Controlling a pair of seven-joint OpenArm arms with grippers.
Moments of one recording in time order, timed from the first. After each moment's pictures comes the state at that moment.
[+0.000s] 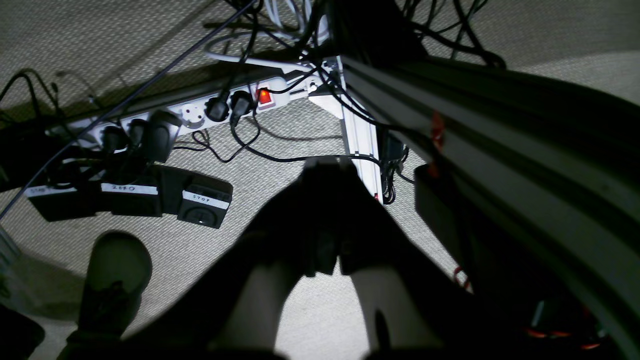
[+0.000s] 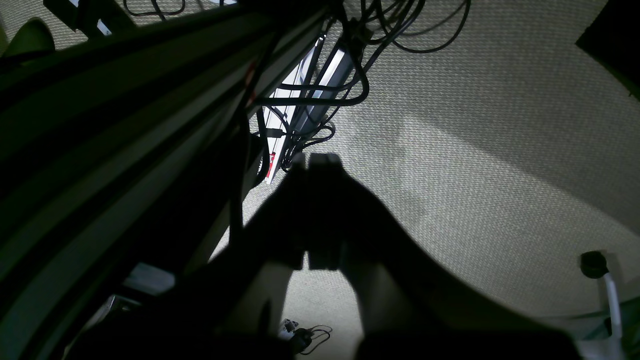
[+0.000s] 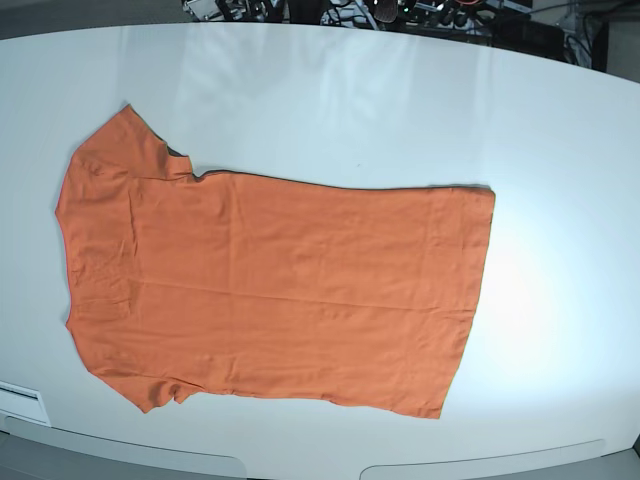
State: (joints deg) left arm 8.9 -4.8 26.2 22.6 -19.7 -8.8 4.7; right arm -7.8 0.2 -12.6 28.4 -4.2 14.1 -23.2
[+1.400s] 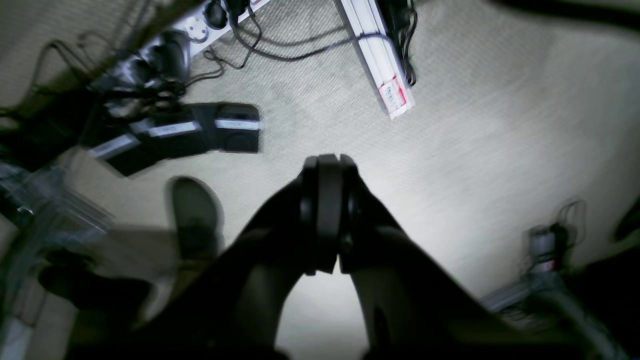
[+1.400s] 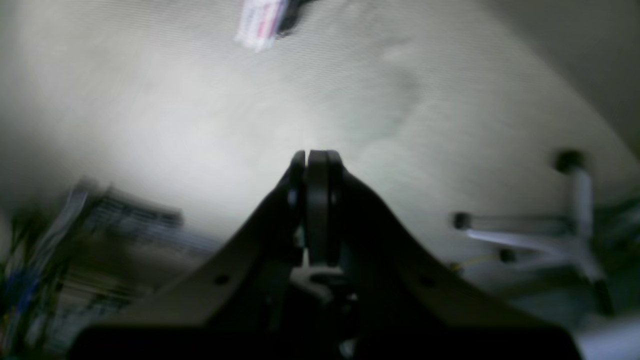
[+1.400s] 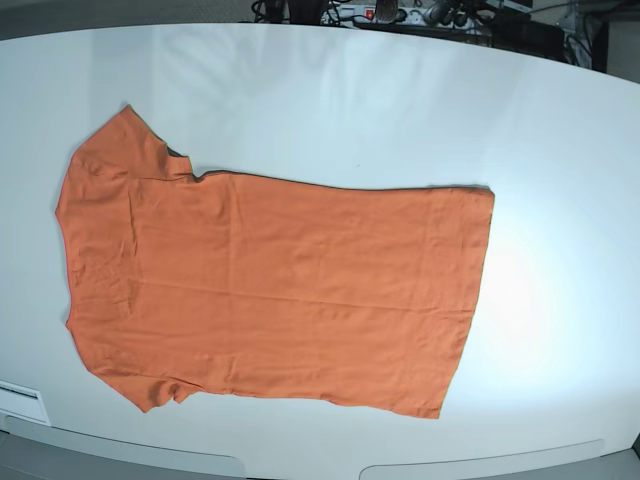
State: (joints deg) left arm 46.9 -32.0 26.2 83.9 -14.5 -7.1 22.8; right arm -49.8 9.4 -12.3 87.3 -9.3 10.4 -48.9
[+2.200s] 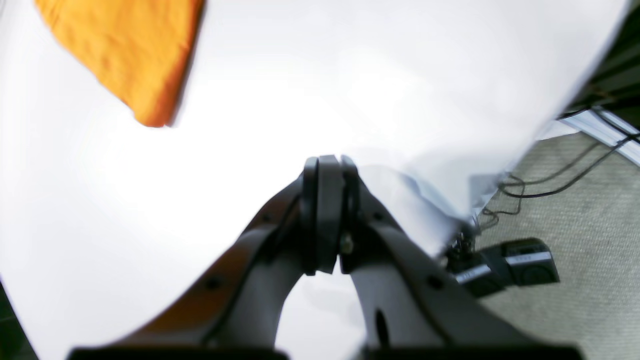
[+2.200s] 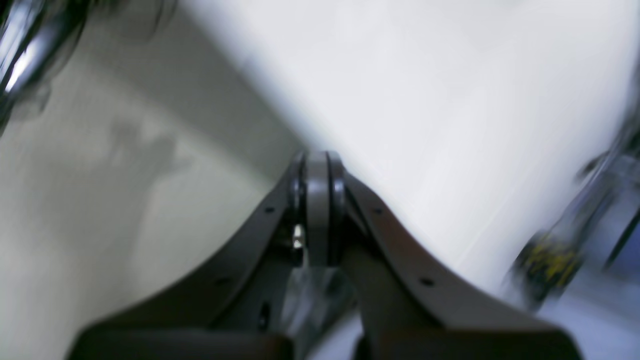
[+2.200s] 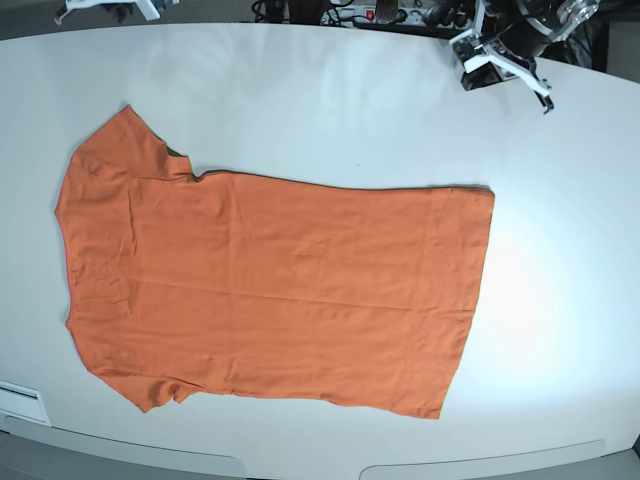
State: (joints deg) left arm 51.1 -47.9 3.8 128.0 9.9 -16.0 24.4; right arm -66.3 26.6 -8.2 131.3 -37.2 -3.5 -42.9
